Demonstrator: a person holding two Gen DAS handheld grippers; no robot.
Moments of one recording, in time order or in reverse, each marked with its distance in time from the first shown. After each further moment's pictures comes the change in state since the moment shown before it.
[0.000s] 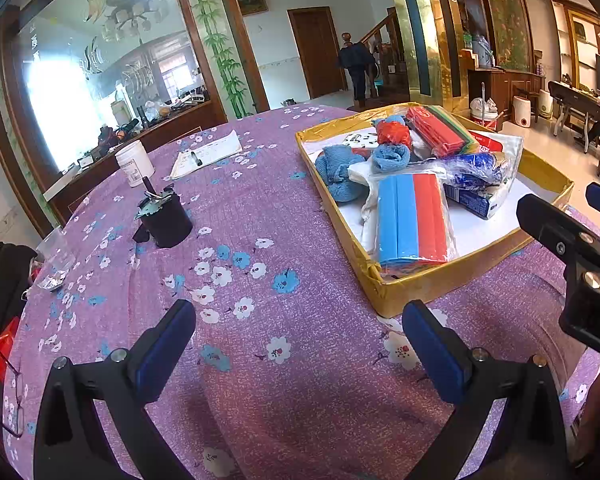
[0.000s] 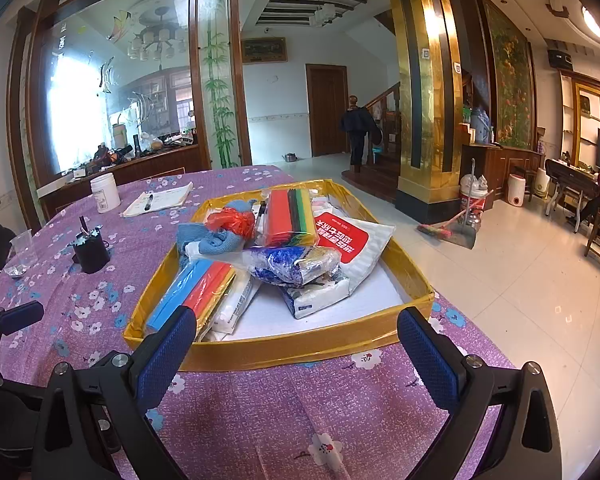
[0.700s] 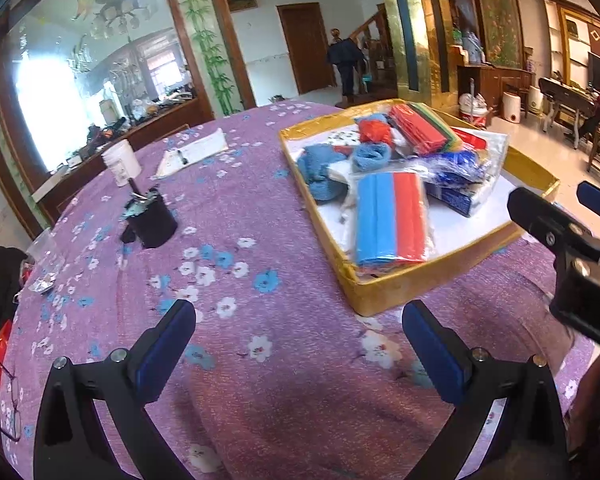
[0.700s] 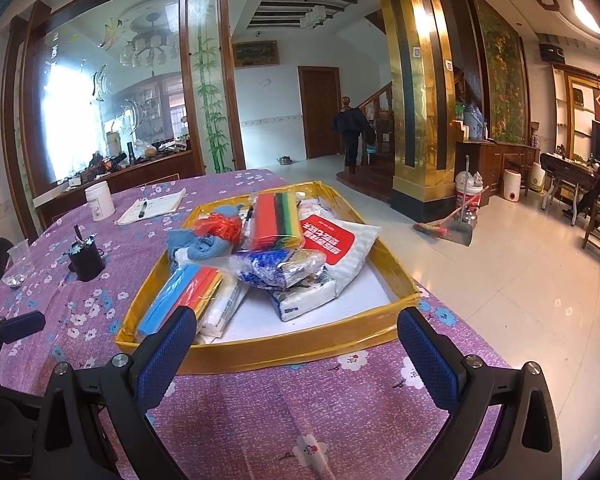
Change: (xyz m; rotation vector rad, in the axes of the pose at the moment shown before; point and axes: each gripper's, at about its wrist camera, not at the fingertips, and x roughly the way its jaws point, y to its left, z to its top) left arm -0.001 -0.010 0.003 0.027 0.028 -0.052; right arm 0.002 -0.011 0.001 0.039 -0.009 -0.012
